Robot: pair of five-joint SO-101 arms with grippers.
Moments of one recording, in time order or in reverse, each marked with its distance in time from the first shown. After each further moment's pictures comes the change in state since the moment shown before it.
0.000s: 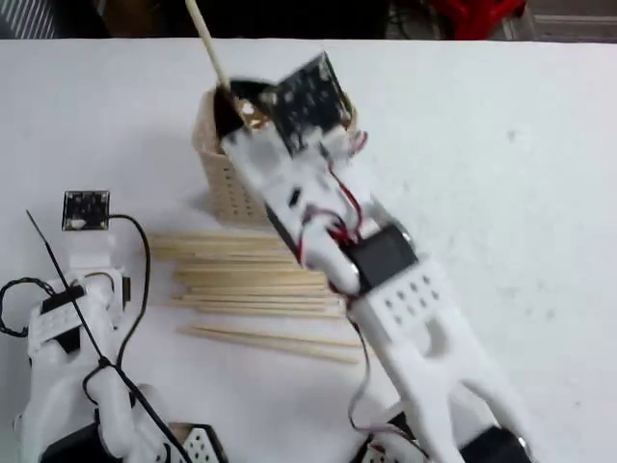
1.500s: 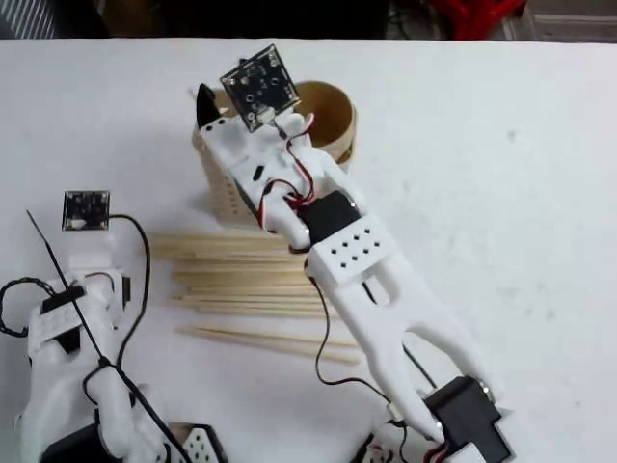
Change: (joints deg) left arm 0.0 0.0 0.0 0.0 0.0; right arm 0.6 12.9 1.5 -7.2 -0.6
